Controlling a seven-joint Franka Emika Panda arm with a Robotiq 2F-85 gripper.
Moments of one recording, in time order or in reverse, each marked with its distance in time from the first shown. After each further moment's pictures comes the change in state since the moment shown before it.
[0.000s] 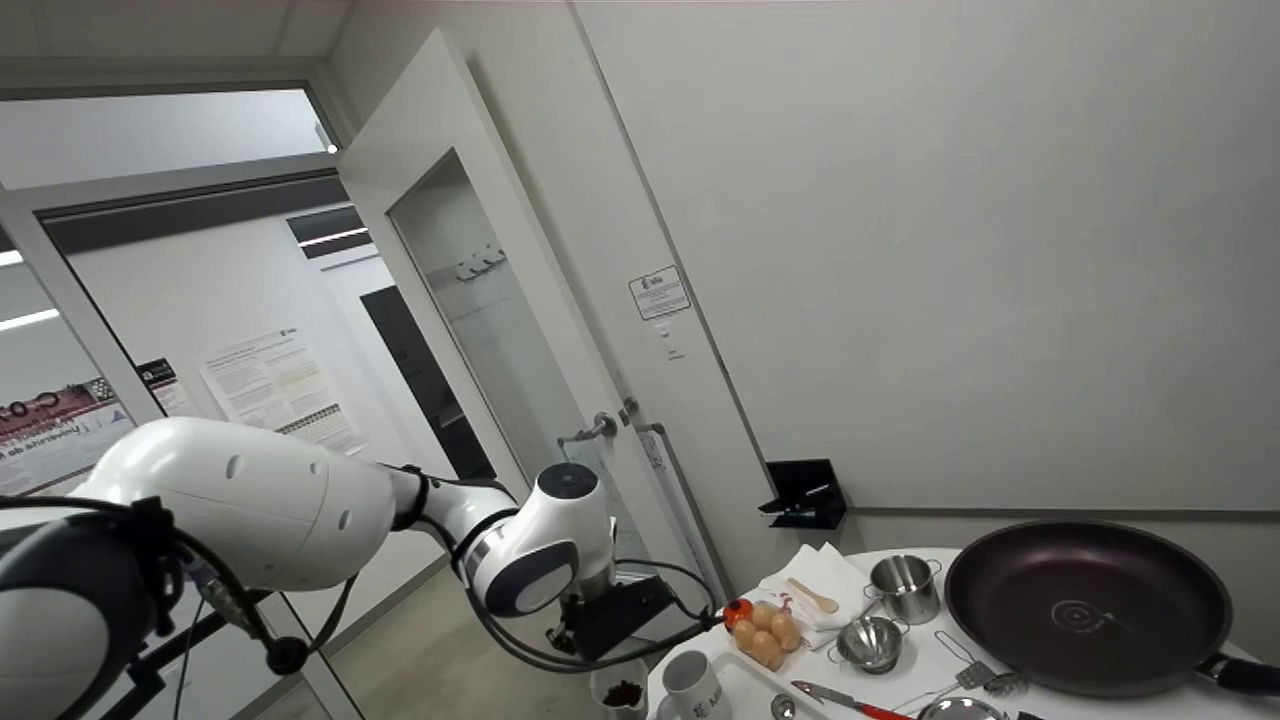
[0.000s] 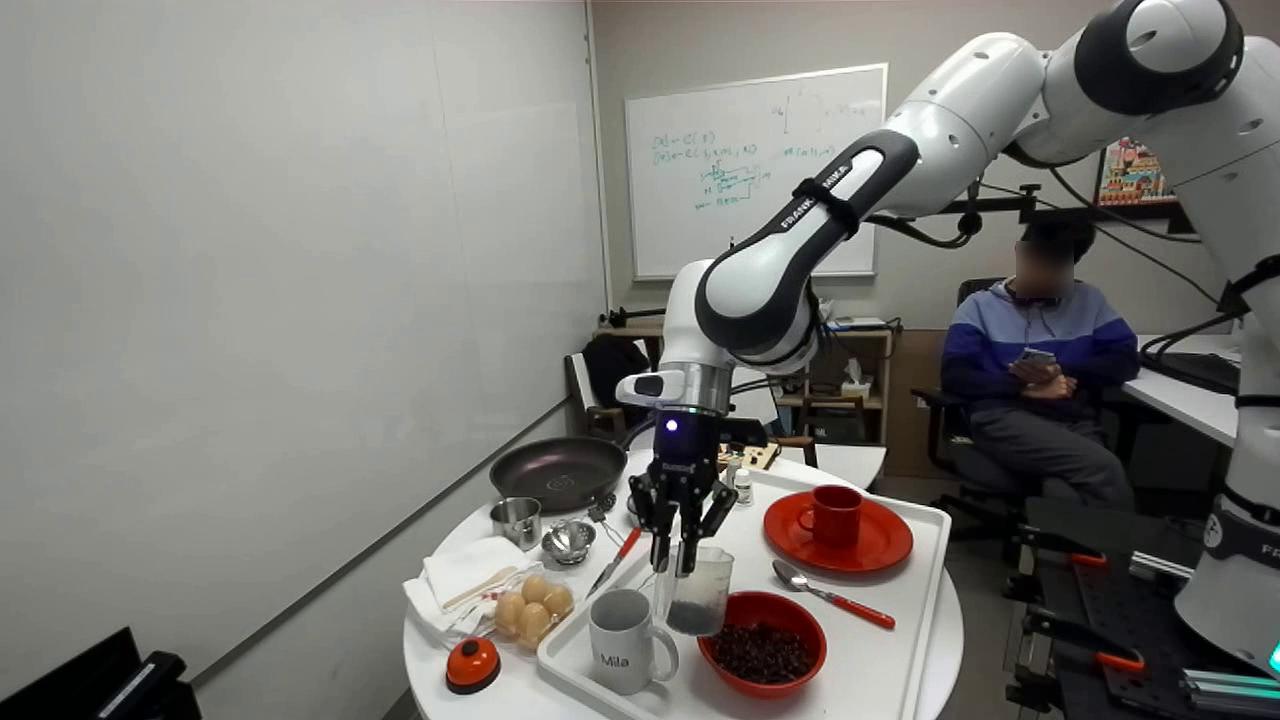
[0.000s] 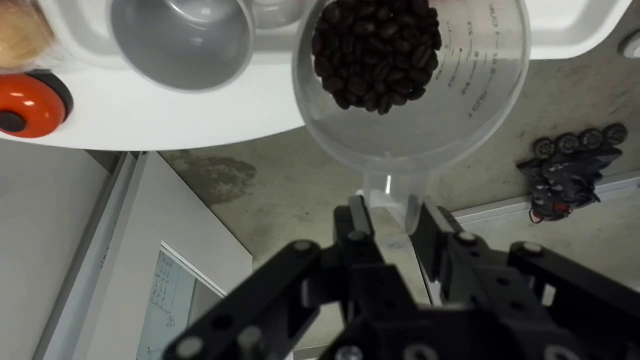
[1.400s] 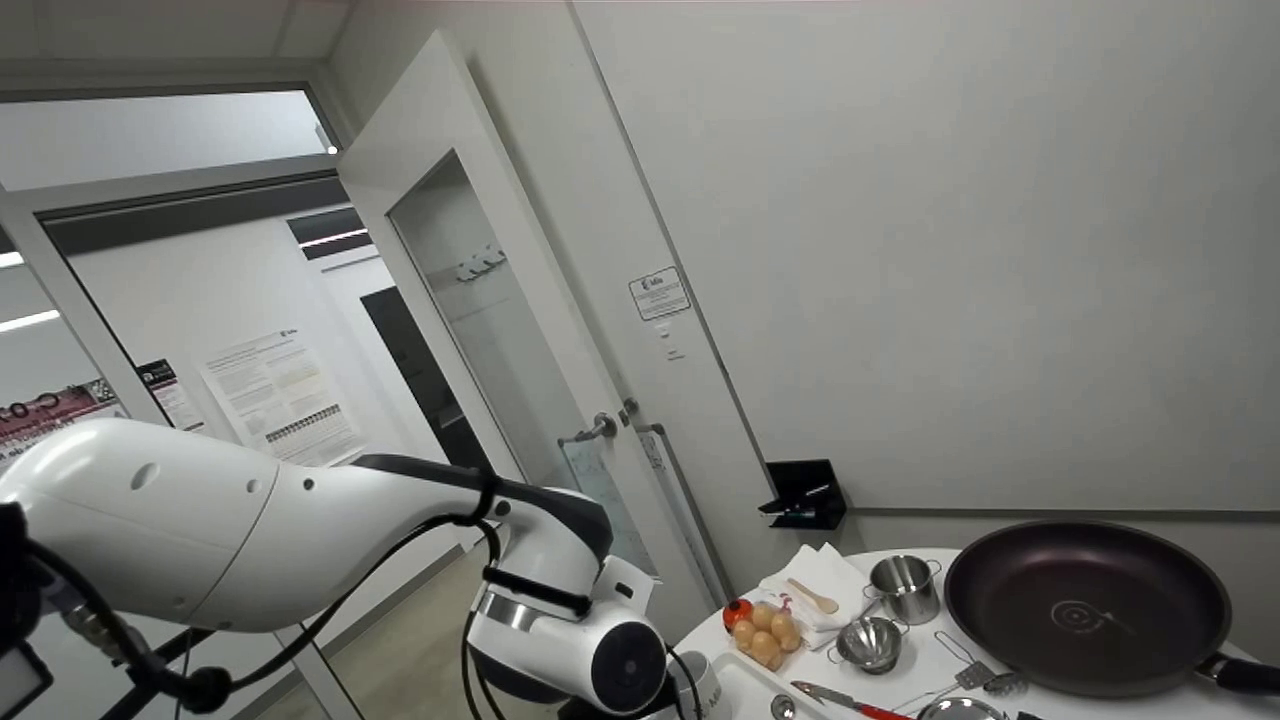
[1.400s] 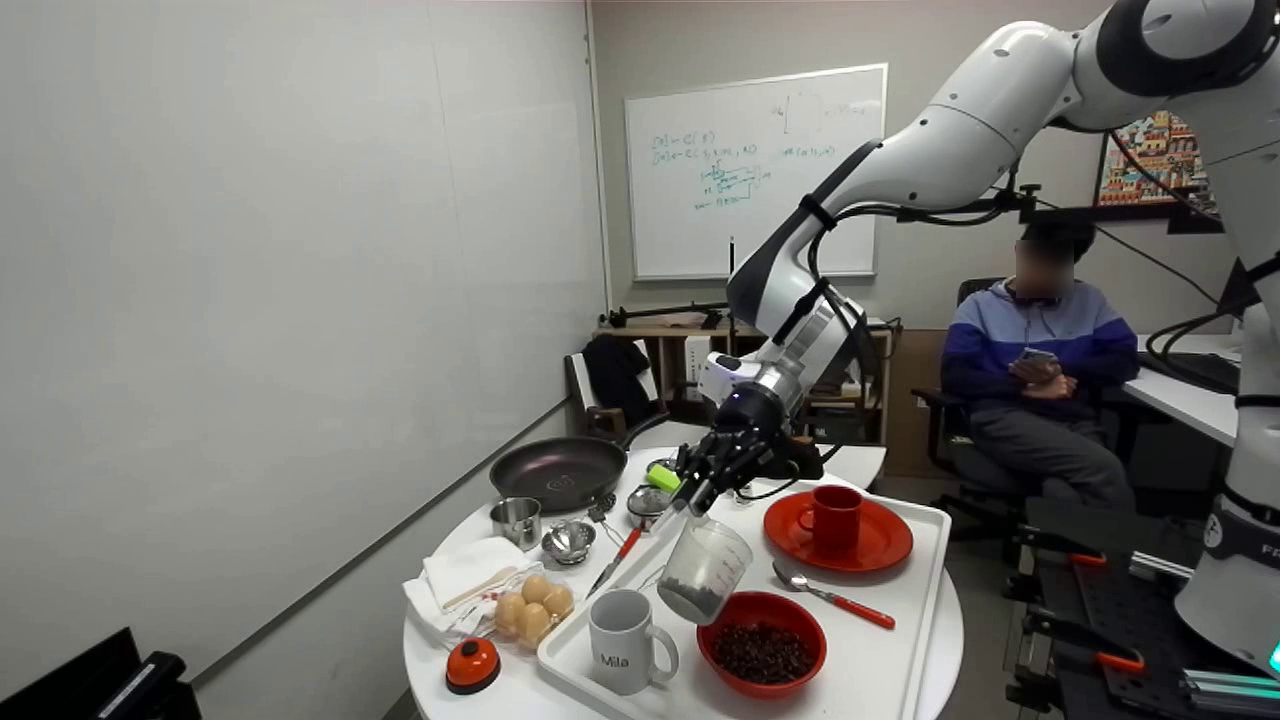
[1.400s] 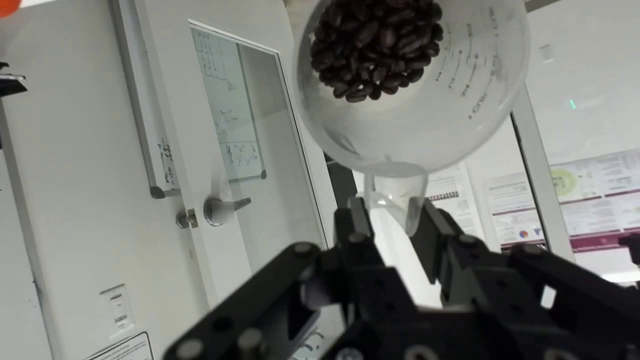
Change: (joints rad) arm 0.007 -0.138 -0.240 -0.209 1.105 -0.383 -0.686
